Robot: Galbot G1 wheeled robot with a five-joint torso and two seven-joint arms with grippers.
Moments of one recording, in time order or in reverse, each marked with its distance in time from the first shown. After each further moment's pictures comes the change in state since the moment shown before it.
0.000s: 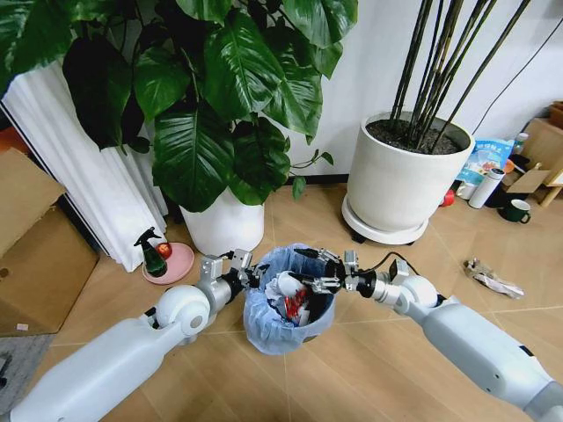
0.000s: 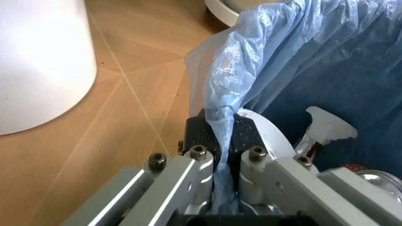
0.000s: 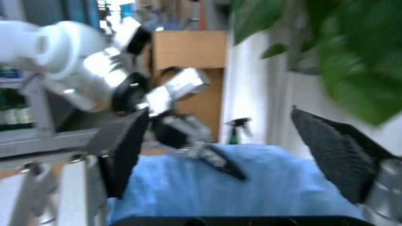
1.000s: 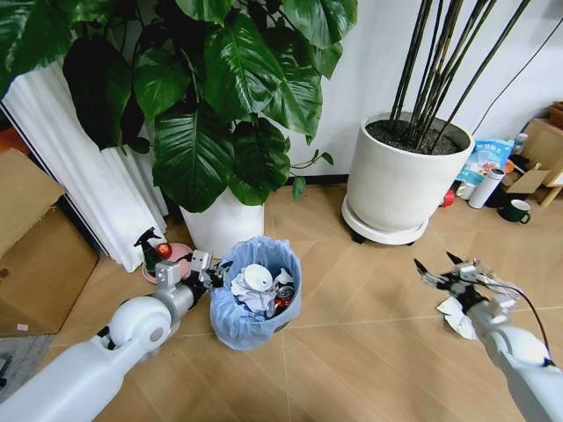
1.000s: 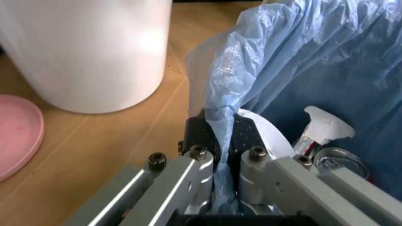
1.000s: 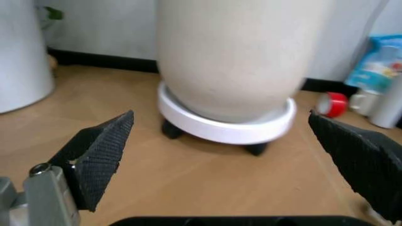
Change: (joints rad) left arm 0.332 0.075 -0.366 -0.121 0.063 -0.006 0.011; right arm -0.484 0.110 0.792 -0.208 -0.373 -0.023 0.582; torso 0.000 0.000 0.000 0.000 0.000
